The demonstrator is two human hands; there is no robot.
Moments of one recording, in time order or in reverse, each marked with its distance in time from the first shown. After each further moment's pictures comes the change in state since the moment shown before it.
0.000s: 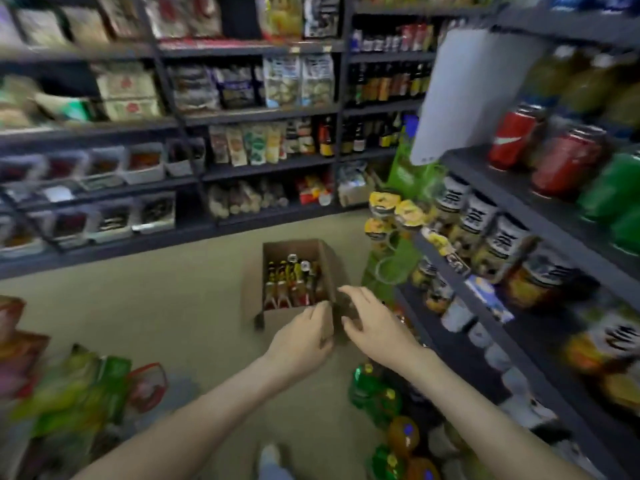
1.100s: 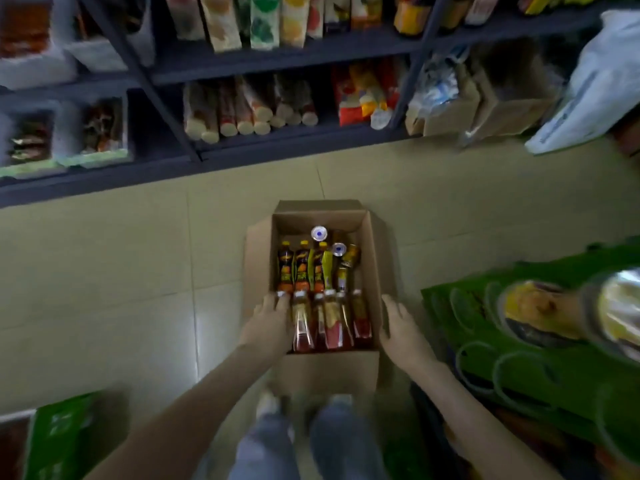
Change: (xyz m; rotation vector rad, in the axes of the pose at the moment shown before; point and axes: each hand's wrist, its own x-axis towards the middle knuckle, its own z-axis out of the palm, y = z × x) left_hand 0.497 -0.434 0.085 0.061 -0.317 -0.511; right_hand 0.560 0.288 0.224 0.067 -0.355 0.516
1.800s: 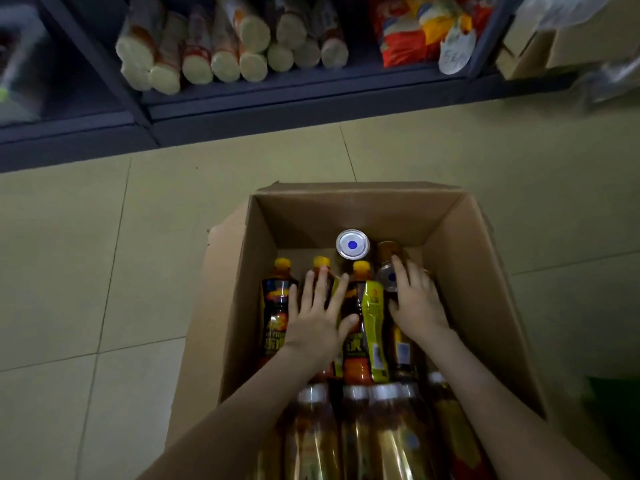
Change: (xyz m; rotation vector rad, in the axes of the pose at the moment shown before) left_hand 0.418 -0.081 0.281 0.185 0.209 0.153; right_hand 0.484 0.129 0.253 -0.363 0.249 -0.189
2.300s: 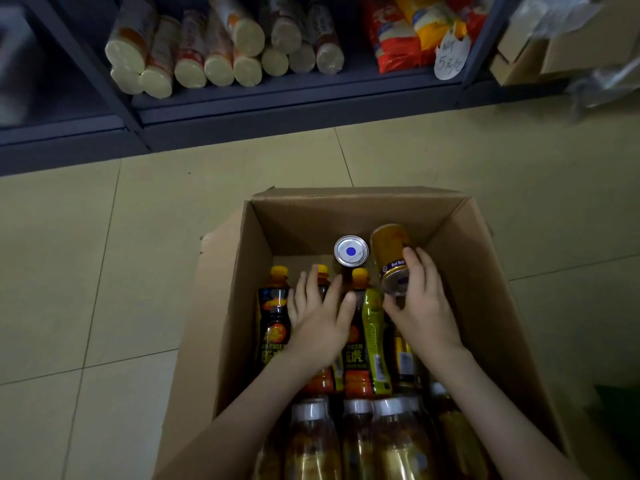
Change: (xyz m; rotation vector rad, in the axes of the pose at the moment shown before) left_hand 0.016 0.002 -0.018 -0.521 0.006 -0.121; right_hand -0.022 -0.023 -0.028 0.266 0.440 -0.144
